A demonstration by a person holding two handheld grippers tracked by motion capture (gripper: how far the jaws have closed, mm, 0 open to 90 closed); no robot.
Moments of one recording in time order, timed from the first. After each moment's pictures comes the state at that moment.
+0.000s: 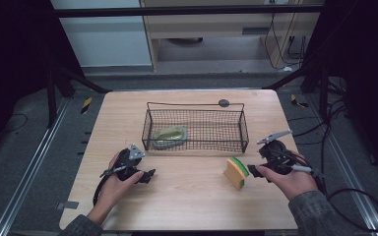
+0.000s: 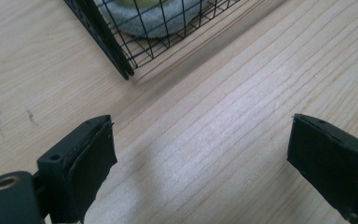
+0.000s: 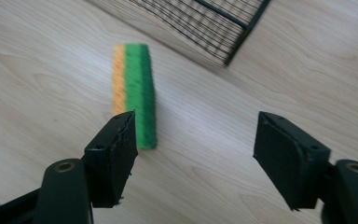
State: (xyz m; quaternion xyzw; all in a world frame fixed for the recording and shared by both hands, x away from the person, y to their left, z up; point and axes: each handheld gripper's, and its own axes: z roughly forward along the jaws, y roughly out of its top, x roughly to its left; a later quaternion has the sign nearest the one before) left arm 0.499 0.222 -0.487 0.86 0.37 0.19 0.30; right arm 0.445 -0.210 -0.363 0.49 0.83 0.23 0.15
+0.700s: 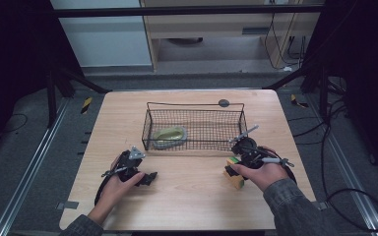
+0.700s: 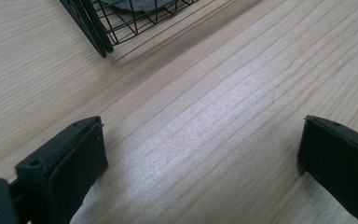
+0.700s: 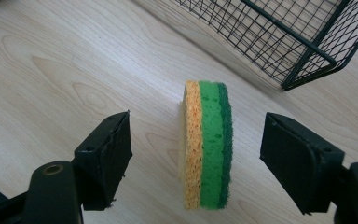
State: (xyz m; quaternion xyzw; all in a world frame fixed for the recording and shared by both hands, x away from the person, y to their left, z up) left arm 0.504 0.225 -0.503 0.86 0.38 0.15 0.31; right arm 0.467 -0.151 -0.374 0.46 0.86 0.20 0.12
